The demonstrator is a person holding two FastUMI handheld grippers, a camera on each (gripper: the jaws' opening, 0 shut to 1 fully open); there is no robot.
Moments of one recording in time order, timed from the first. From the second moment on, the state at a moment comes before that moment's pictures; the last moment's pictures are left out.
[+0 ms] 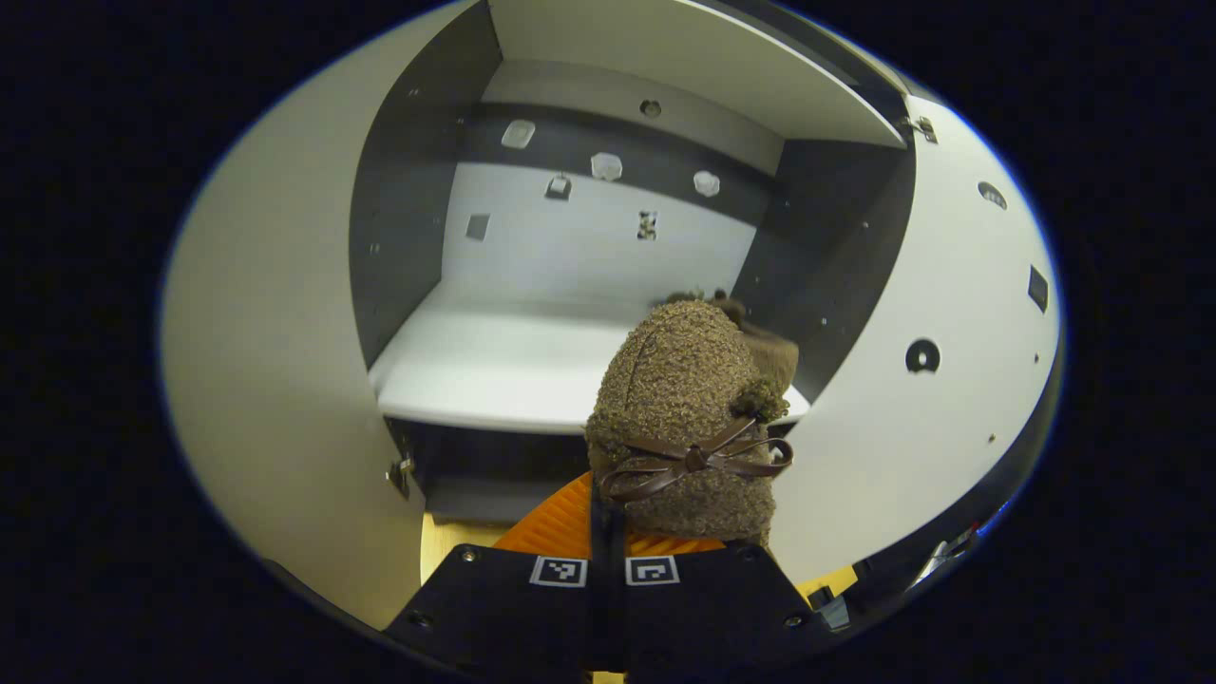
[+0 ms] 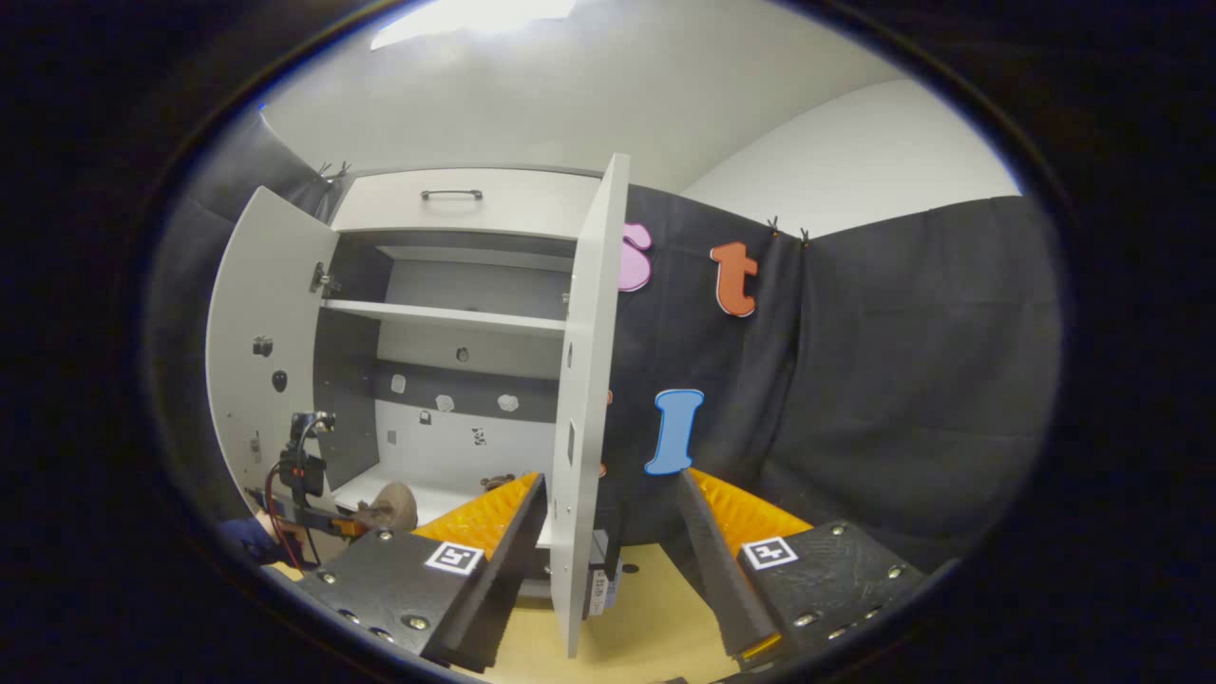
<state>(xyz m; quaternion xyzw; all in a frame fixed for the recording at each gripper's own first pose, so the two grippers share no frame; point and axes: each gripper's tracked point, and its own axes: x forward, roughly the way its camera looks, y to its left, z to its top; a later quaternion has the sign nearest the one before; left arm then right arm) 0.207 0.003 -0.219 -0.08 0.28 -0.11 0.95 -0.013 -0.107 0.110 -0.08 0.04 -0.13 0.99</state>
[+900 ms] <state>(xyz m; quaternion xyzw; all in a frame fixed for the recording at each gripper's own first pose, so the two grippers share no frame) 0.393 0.009 -0.207 -0.06 0.27 -0.03 0.96 -0.044 -0.160 0.098 -0.09 0.03 -0.21 0.97</state>
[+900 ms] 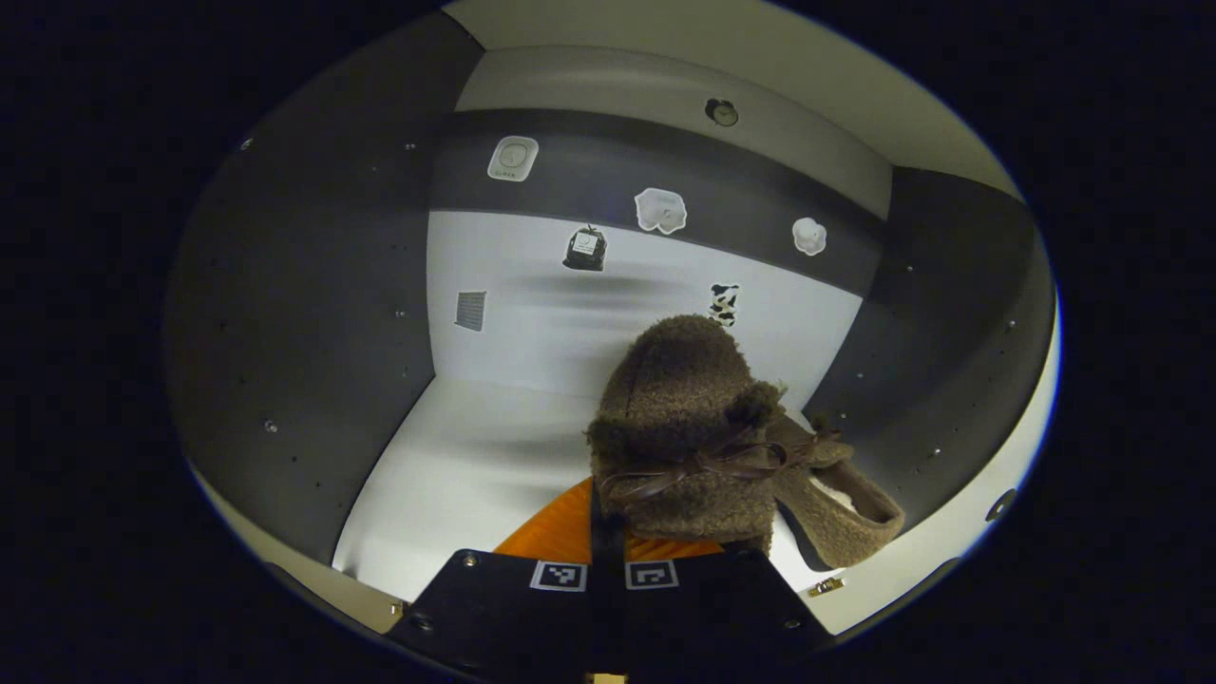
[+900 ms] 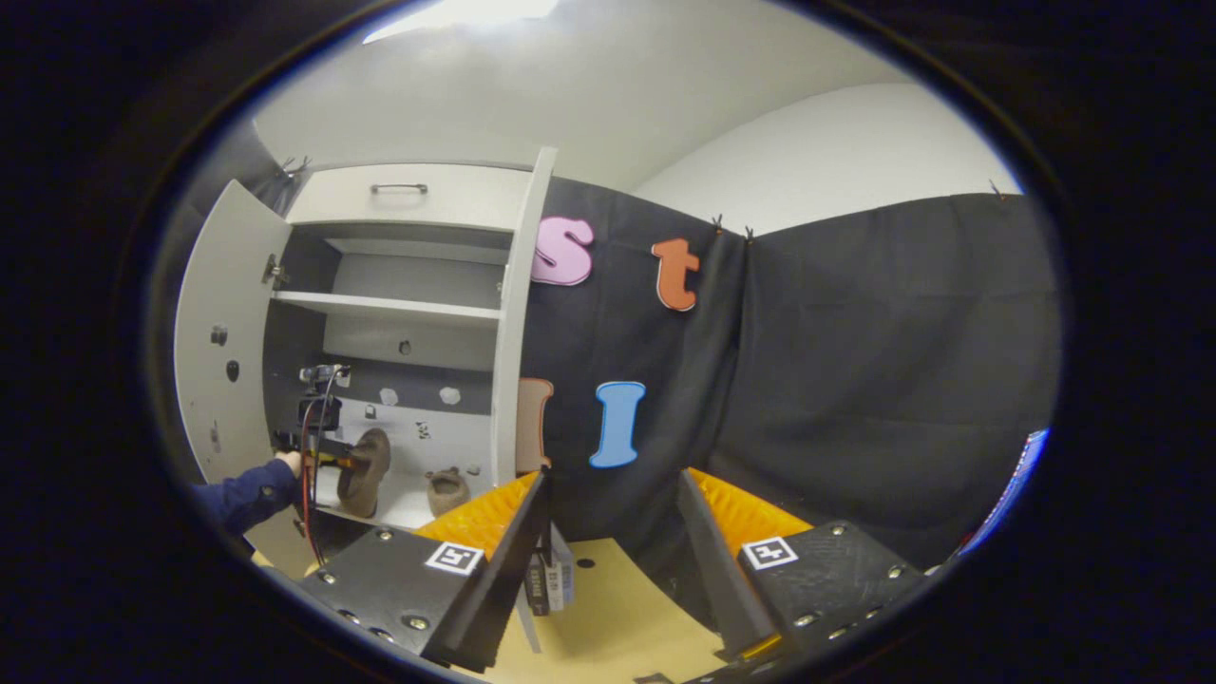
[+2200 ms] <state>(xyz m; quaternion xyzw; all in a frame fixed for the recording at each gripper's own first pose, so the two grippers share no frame) 0.372 0.021 -0.210 0.07 0.28 -0.01 0.96 -0.067 -0.180 0.063 -0.05 0.07 -0.23 0.97</state>
